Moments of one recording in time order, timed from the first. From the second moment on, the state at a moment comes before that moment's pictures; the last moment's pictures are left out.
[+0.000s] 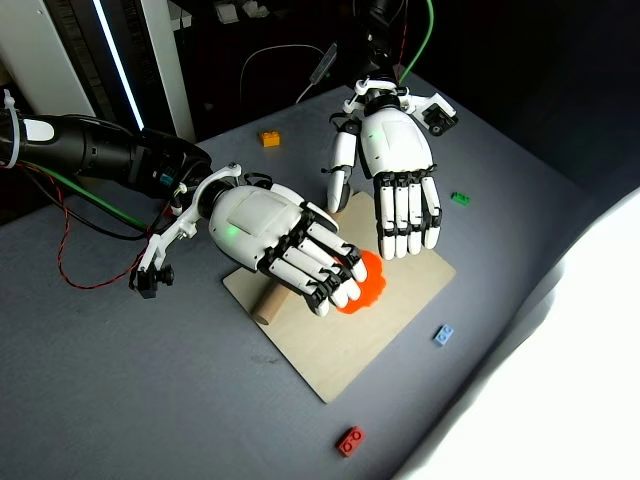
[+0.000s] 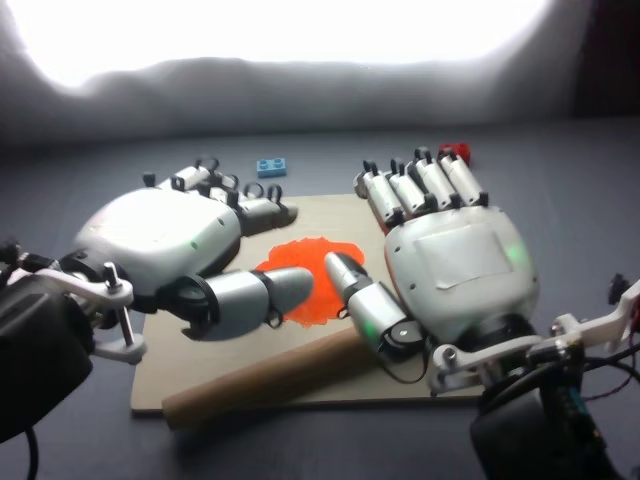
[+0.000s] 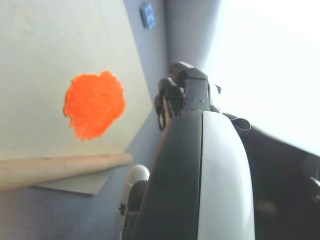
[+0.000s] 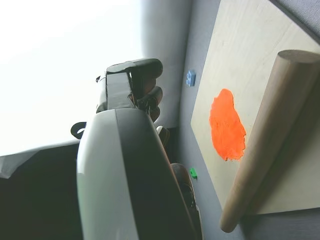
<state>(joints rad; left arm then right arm) 0.62 -0.99 0.86 -0.62 -0.66 1.43 -0.67 -1.54 1.02 0.80 1.38 -1.86</state>
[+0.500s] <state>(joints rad) 0.50 -0.96 0.85 -0.61 -0.48 1.49 -0.63 -1.50 1.01 0.79 1.36 -1.86</state>
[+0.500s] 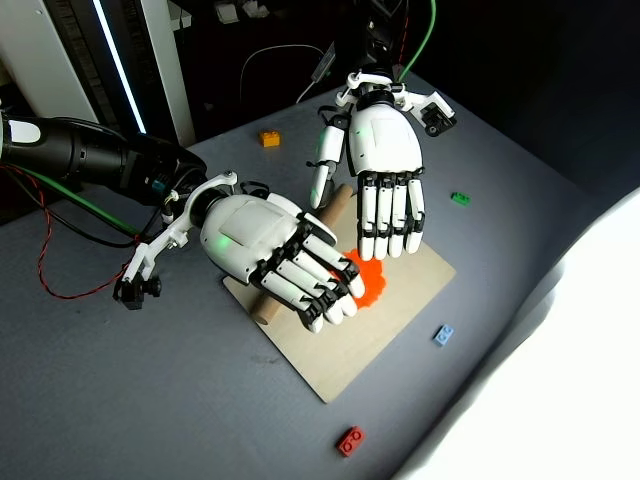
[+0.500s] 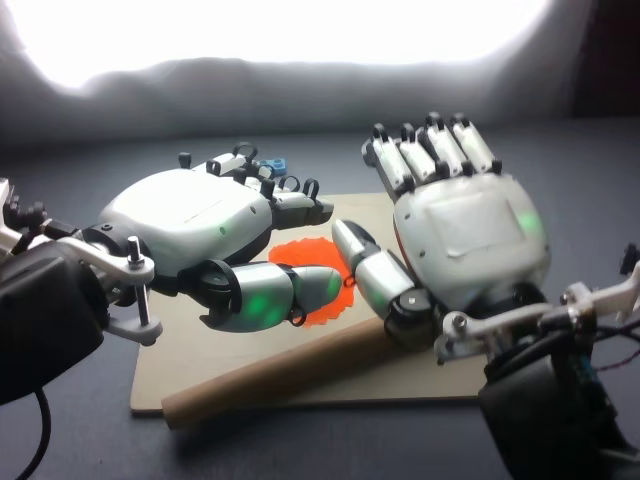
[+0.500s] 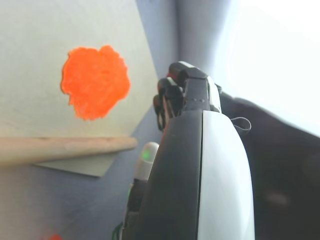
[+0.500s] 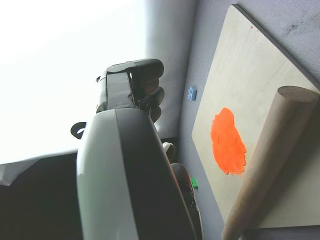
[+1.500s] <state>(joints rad) 0.41 -0.92 0.77 -0.61 -0.39 1.51 -0.60 -1.09 0.74 0.80 1.25 -1.67</state>
